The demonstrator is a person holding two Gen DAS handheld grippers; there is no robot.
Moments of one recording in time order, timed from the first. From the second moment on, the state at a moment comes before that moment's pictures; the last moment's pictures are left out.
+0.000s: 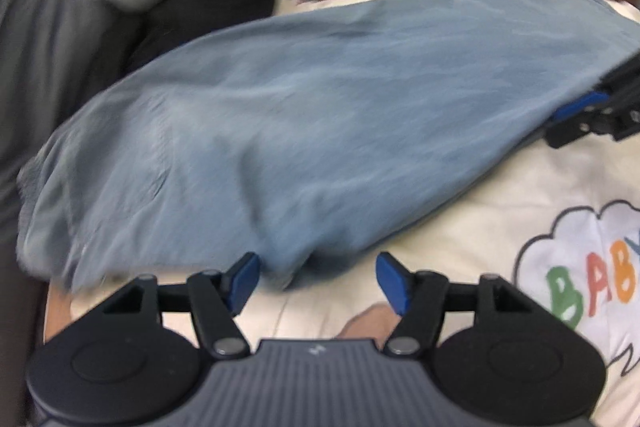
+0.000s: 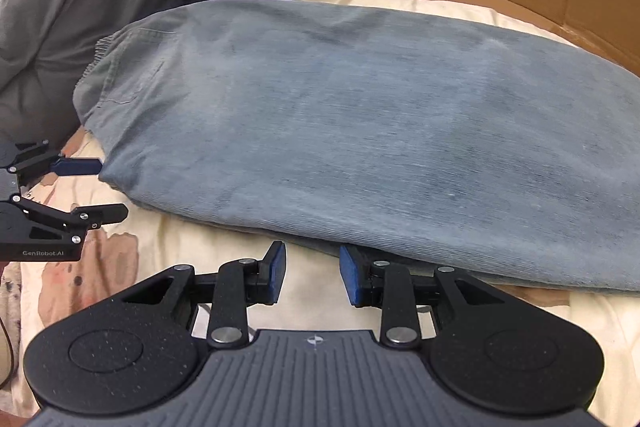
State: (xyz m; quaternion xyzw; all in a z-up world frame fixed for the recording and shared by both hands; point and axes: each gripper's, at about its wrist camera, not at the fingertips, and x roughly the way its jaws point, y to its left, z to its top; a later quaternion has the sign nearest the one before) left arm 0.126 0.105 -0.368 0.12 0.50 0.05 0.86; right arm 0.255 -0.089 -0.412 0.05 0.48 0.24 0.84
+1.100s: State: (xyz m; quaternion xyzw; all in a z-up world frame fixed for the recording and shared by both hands) left arm 0.117 0.170 -0.386 -0.03 0.51 0.10 0.85; right arm 0.253 -0.162 -0.405 0.11 0.48 0.16 0.85
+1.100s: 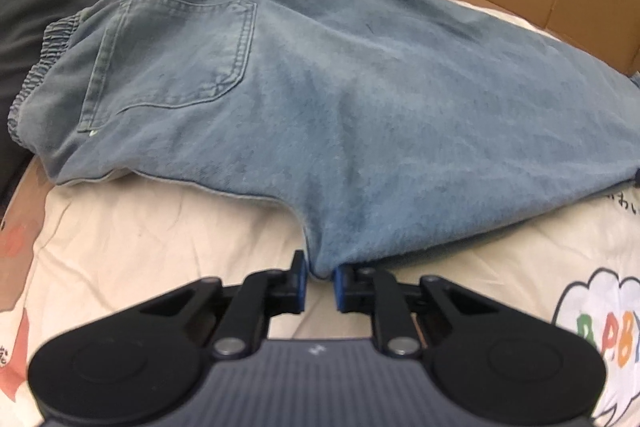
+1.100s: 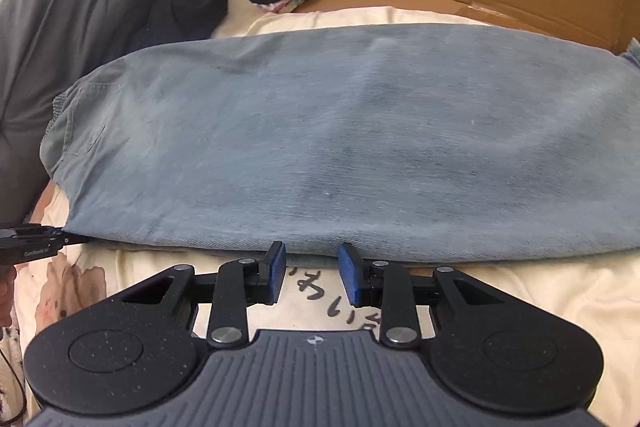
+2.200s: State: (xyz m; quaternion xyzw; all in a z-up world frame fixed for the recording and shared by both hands) left arm 0.129 0.150 -0.377 0.01 0.51 0.06 0.86; right arm 0.266 -0.142 -0.415 0.05 0.49 0.16 0.86
